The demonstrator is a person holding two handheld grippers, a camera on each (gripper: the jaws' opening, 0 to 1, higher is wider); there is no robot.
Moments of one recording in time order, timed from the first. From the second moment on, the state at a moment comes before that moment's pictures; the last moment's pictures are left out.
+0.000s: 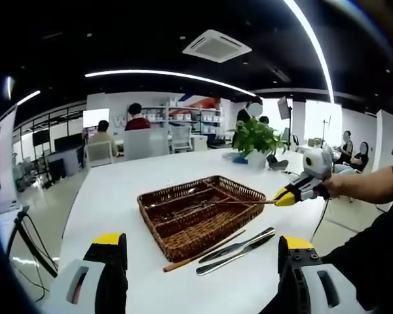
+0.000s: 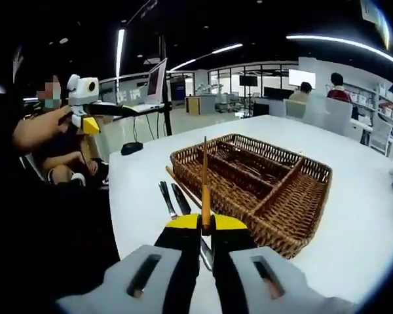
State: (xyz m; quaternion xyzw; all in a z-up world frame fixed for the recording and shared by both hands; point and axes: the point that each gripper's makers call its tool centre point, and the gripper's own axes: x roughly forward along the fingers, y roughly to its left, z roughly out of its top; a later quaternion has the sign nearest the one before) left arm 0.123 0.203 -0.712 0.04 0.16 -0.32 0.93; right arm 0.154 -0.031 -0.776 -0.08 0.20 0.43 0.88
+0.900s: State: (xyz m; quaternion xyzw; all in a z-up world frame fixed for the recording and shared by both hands) left arm 0.123 0.211 -0.709 0.04 0.16 -0.31 0.94; right arm 0.194 -0.113 -0.760 -0.08 0.19 0.21 0.96
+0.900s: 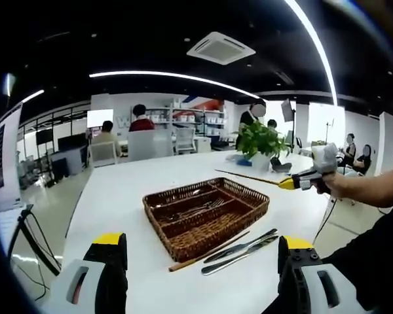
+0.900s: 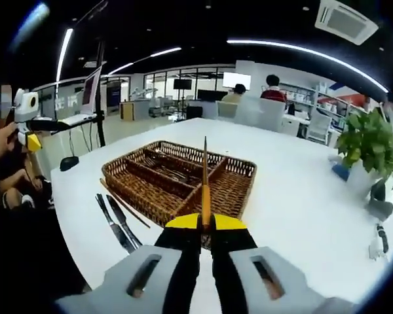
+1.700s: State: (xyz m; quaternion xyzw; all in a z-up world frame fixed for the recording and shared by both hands) left arm 0.124 0.212 -0.708 0.05 0.16 -0.31 0.94; right arm 0.209 -0.142 -0.757 -0.05 0.21 0.14 0.97
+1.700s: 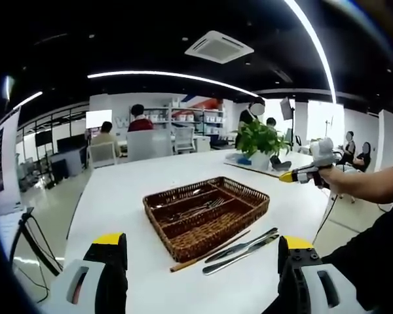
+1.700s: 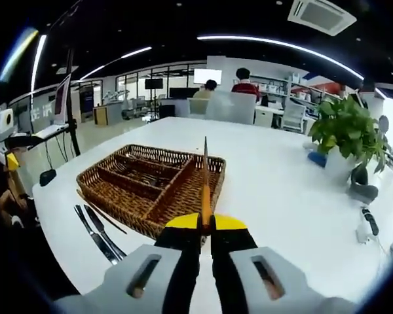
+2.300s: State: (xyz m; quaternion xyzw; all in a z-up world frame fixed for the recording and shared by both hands) left arm 0.126 0.214 -0.713 0.04 0.16 -0.31 0.94; right arm 0.227 -0.132 -0.760 -0.05 0.22 0.14 0.96
